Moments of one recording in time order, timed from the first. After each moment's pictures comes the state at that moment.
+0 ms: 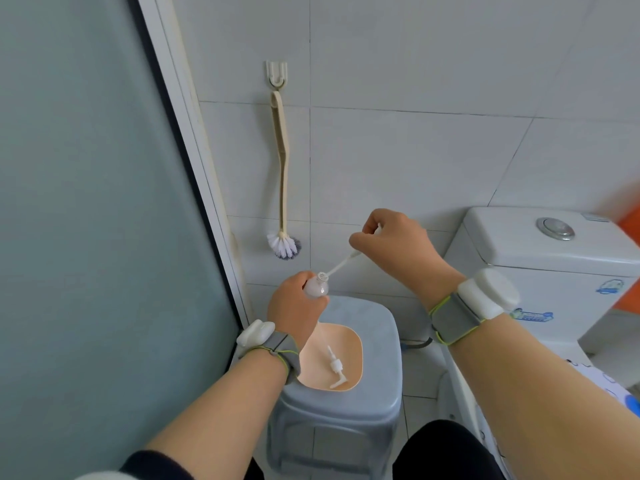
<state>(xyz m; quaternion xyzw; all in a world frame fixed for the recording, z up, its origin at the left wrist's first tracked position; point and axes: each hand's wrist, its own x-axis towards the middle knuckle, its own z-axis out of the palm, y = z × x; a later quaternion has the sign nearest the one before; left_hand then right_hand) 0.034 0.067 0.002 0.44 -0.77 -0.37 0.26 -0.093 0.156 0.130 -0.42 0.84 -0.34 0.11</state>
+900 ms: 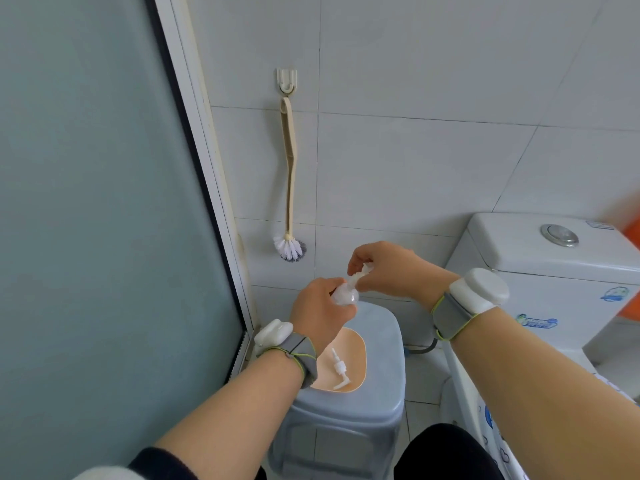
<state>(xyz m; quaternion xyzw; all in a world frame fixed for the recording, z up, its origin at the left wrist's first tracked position) 0.025 0.090 0.016 0.39 -0.81 -0.38 0.21 -0.097 0.154 0.110 -0.54 0.81 -0.13 0.17</state>
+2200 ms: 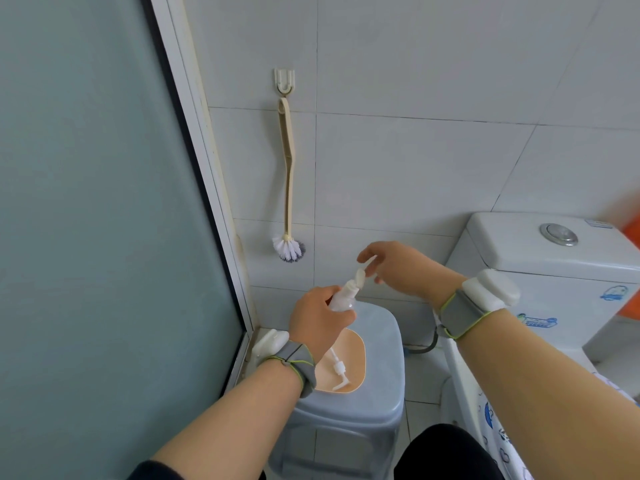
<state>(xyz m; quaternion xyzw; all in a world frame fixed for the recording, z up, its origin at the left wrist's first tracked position) 0.027 0.095 0.008 0.41 -0.78 -0.42 0.21 -0.116 0.156 0.106 -0.47 0.82 -0.20 0.25</state>
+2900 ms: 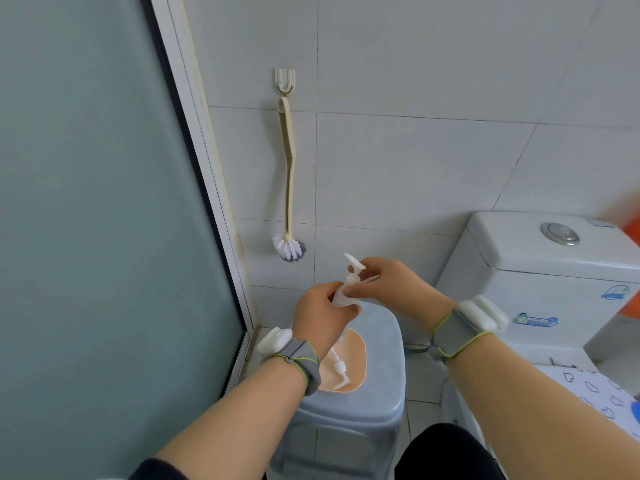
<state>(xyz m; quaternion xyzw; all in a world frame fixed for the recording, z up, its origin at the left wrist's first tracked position) 0.023 0.100 0.015 0.40 -0.74 -0.49 0.24 -0.106 0.162 0.063 -0.43 0.77 -0.36 0.30</state>
